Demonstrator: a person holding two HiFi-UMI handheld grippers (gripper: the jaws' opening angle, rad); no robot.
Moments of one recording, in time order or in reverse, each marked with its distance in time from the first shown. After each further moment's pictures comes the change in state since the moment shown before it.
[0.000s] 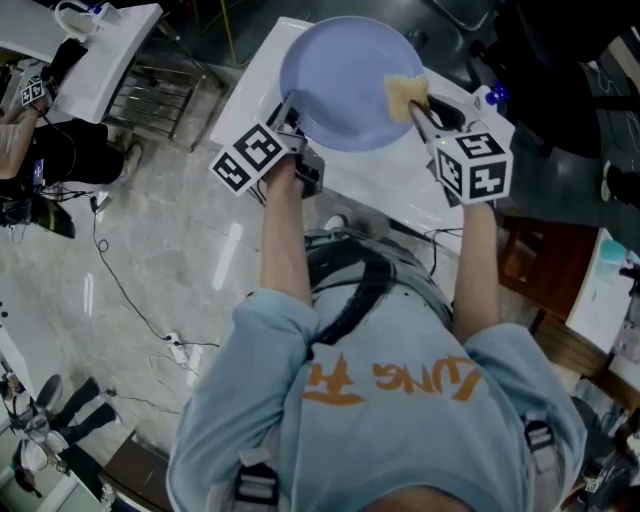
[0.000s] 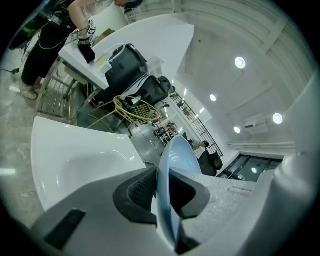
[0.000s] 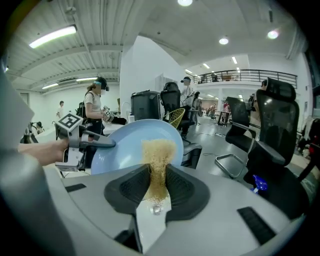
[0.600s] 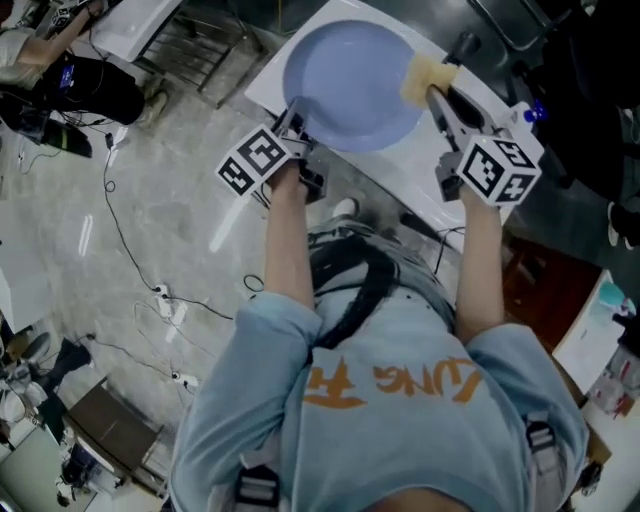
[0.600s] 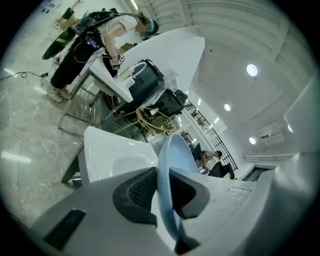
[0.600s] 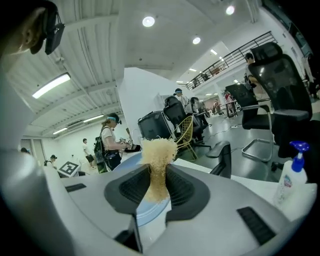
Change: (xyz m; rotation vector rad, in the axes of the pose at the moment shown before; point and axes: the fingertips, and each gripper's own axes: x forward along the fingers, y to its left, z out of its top) left arm -0.094 0.048 -0.009 -0.090 -0.124 0.152; right arm -0.001 0.041 0.026 0.310 -0.243 0.221
